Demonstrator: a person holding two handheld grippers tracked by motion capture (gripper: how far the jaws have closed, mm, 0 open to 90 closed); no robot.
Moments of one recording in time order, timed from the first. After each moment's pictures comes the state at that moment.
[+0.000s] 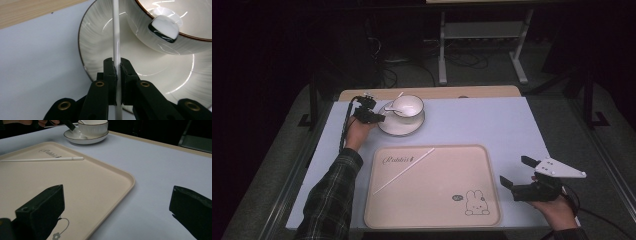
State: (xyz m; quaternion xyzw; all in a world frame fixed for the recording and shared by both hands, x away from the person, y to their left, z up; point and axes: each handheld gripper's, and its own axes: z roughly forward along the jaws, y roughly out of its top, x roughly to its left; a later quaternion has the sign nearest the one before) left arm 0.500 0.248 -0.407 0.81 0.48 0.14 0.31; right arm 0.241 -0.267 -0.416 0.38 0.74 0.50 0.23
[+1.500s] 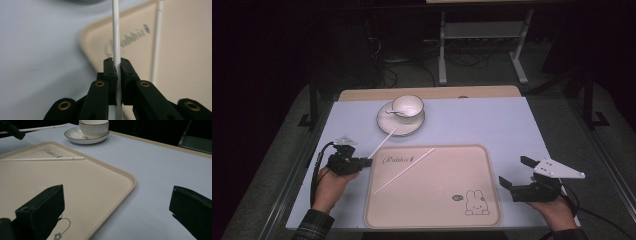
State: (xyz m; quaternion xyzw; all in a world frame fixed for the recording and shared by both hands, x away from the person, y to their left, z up) left arm 0.312 0.261 -0.402 0.82 0.45 0.08 0.35; right arm 0.239 -0.264 -0.416 0.38 0.75 0.50 0.23
